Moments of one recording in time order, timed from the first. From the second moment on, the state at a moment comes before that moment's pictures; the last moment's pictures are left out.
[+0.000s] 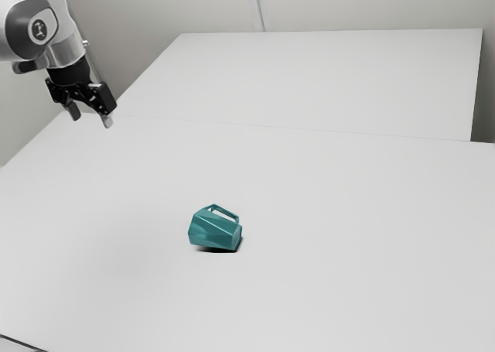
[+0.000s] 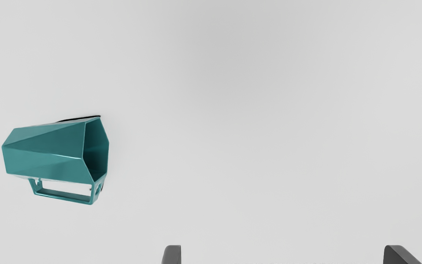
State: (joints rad) arm 0.06 -0.15 0.11 -1.79 0.10 1.66 -2.90
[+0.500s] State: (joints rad) arm 0.13 -0.16 0.11 -1.89 -0.09 1.68 -2.90
